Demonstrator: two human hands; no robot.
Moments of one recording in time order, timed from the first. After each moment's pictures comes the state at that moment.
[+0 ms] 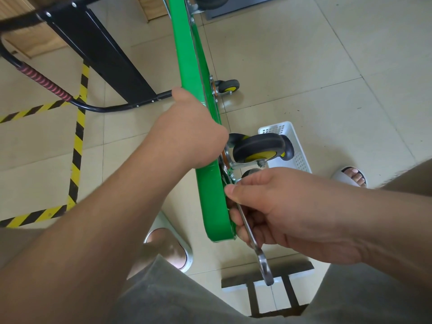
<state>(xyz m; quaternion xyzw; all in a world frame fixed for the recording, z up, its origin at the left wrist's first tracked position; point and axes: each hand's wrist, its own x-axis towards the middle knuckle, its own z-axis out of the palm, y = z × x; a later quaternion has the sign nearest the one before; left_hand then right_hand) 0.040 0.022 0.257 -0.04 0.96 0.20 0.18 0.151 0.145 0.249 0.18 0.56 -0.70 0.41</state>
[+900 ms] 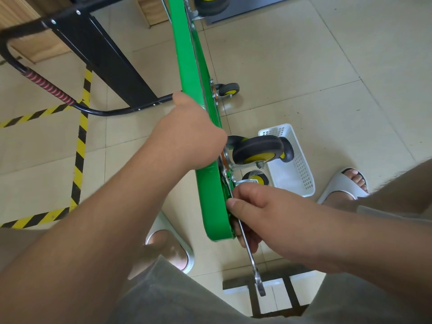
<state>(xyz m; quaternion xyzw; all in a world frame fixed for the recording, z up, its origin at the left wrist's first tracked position) 0.041 0.020 0.258 -0.04 0.96 0.21 0.18 0.165 0.142 0.226 0.09 0.75 -0.55 0.35</state>
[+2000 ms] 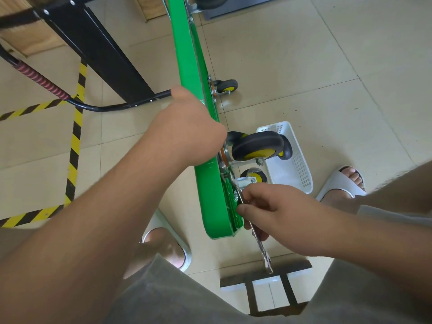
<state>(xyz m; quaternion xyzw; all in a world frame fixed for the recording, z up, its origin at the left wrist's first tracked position) 0.039 0.015 0.254 -0.04 0.96 0.21 0.19 0.165 0.163 0.189 0.01 0.83 -0.46 0.32</state>
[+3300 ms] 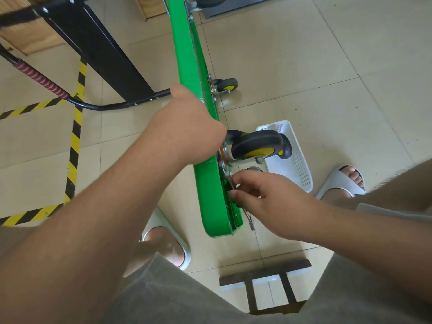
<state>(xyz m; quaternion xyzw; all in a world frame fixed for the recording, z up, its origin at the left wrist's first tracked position) 0.041 0.017 0.257 -0.03 0.96 0.21 0.19 0.153 0.155 0.177 0.00 0.84 -0.48 0.26</state>
